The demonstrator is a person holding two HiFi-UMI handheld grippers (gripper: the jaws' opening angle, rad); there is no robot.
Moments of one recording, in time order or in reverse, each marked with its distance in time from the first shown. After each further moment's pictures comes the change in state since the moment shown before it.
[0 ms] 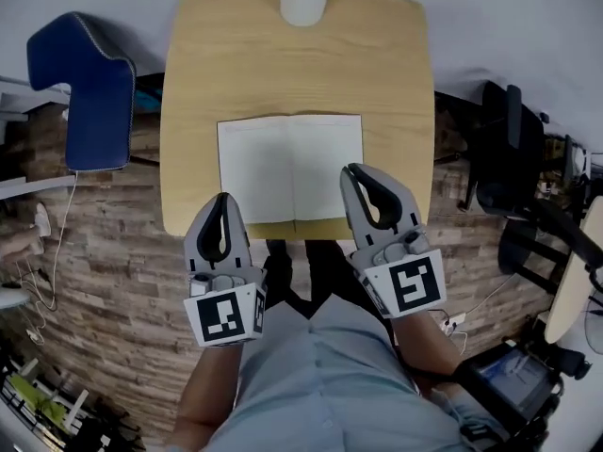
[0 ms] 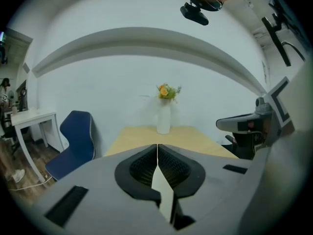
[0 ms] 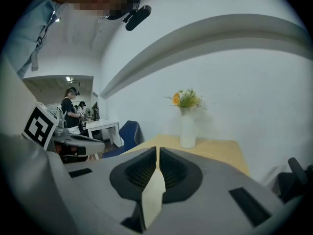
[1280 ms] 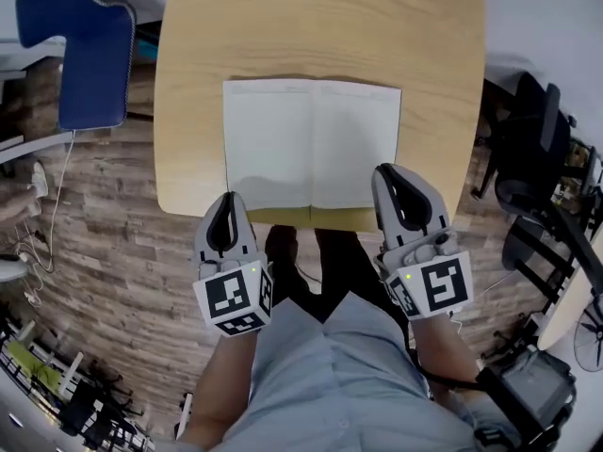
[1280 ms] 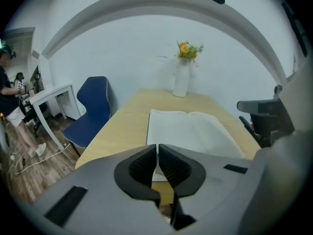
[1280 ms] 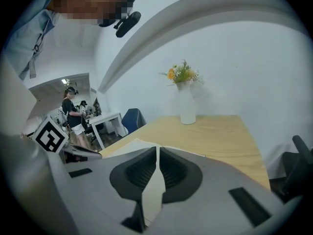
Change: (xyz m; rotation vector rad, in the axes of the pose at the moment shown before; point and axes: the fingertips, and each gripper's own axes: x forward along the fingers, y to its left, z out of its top) left arm -0.005 0.027 -0.148 -0.118 0.380 0.153; right arm 0.004 -0.008 -0.098 0.107 0.176 0.051
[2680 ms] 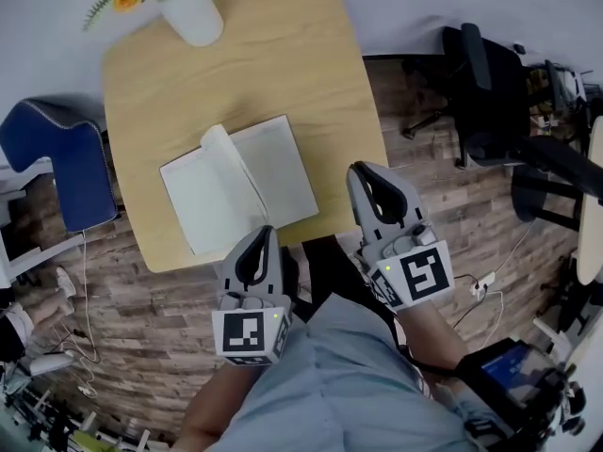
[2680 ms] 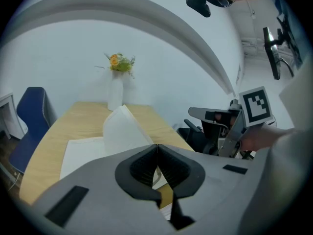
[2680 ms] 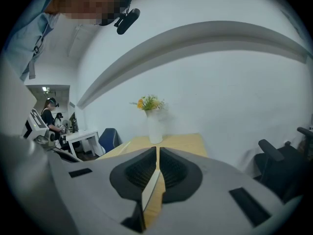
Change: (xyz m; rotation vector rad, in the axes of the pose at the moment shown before) left arm -0.059 -0.224 0.056 0.222 -0.079 -0.527; right arm -0.122 -0.105 0.046 0.084 -0.242 -0.248
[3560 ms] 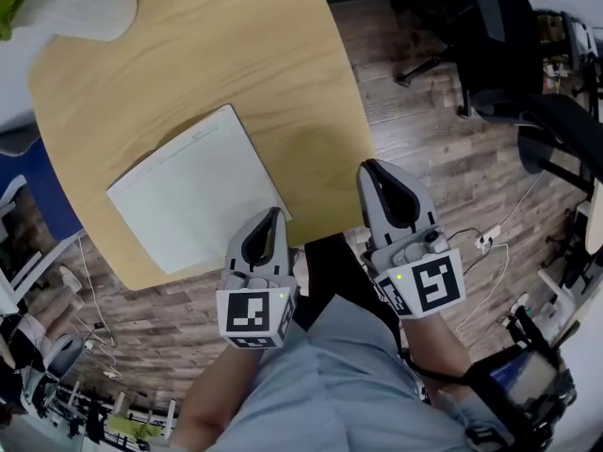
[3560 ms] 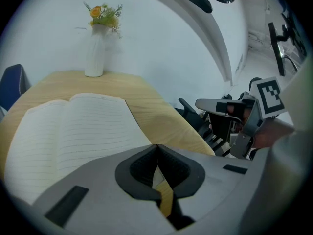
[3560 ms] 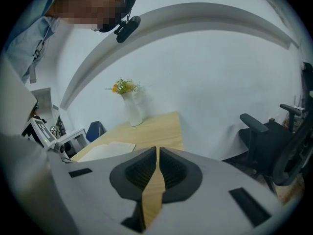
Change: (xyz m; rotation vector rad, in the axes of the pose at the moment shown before) left arm 0.141 -0.043 -0.087 -0.025 0.245 -0.107; right arm 0.000 -0.114 -0.104 0.158 0.141 -0.130
